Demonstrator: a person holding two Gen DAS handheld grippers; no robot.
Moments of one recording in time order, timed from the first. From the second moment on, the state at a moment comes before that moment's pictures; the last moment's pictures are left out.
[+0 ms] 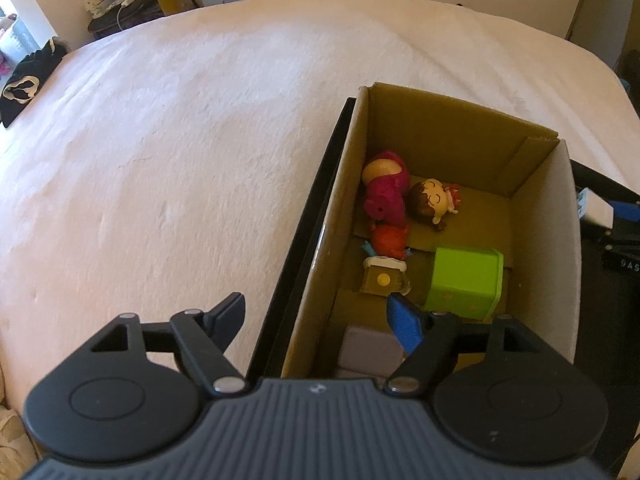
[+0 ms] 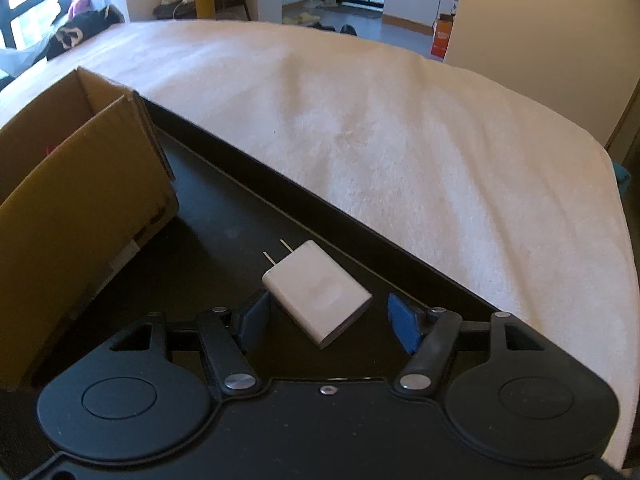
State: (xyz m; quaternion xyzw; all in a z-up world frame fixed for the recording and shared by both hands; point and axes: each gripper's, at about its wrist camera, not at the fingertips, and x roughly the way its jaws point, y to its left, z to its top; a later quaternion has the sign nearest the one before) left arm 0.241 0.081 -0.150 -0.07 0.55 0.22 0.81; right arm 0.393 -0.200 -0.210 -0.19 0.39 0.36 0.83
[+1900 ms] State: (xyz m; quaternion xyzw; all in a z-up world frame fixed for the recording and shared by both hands) left arm 0.217 0.079 -0.127 -0.08 0.51 0.18 0.84; right arm 0.337 -0.221 -0.136 -0.12 0.44 0.31 0.83
